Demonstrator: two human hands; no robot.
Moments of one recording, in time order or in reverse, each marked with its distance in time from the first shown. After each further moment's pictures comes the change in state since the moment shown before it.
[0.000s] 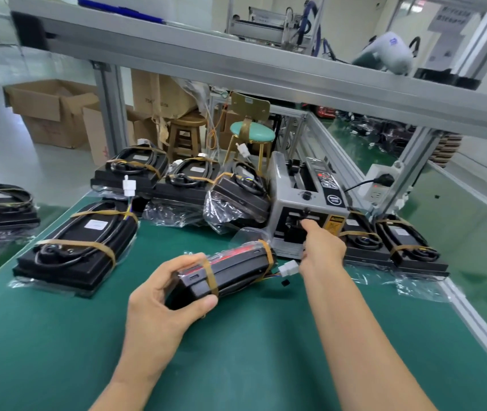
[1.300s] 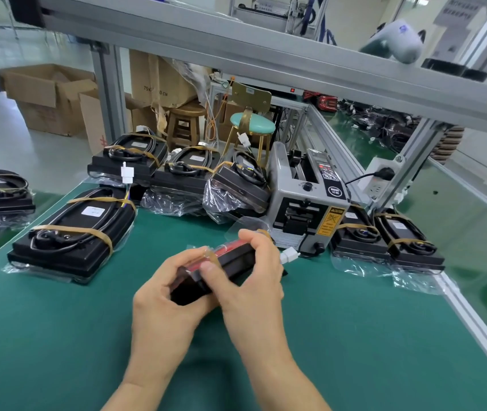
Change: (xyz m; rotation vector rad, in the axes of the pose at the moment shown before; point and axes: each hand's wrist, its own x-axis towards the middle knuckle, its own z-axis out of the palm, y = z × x) left_hand -0.013 0.009 0.013 -0.027 0.093 -0.031; right_hand -0.115 0.065 -0.020 -0.522 -0.481 -0.619
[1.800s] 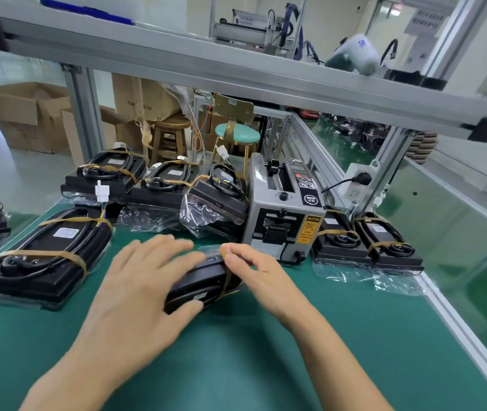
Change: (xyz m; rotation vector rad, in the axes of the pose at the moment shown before) left_hand 0.034 0.049 -0.010 1.053 -0.340 0.509; right_hand 0.070 0.045 -0.049 -0.039 -0.442 0.069
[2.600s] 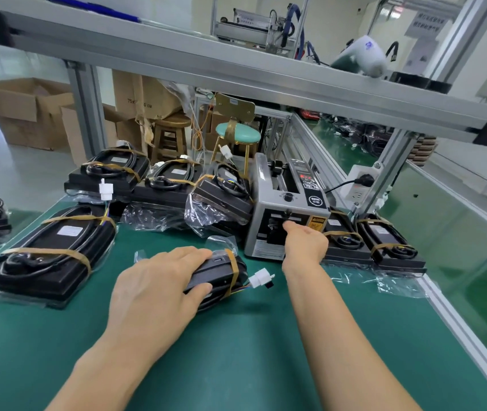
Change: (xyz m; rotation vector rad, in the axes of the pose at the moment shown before) left_hand 0.012 0.014 0.010 0.071 -0.128 -0.219; right_hand 0.054 -0.009 -0.031 0.576 0.954 0.419
